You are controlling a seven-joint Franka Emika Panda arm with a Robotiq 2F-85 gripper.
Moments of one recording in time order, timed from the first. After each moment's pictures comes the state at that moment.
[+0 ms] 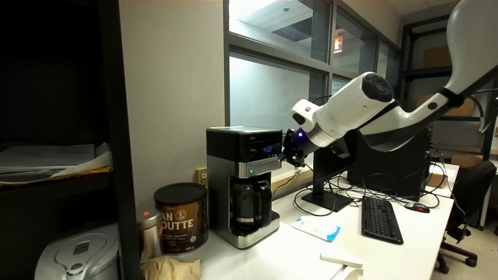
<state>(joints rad) 0.02 0.51 0.02 -1.70 -1.71 2.90 0.45</state>
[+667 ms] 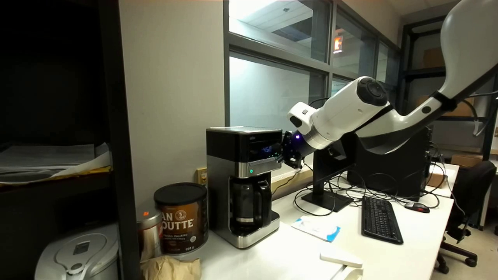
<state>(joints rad) 0.02 0.54 0.02 -1.67 -1.71 2.90 0.45</state>
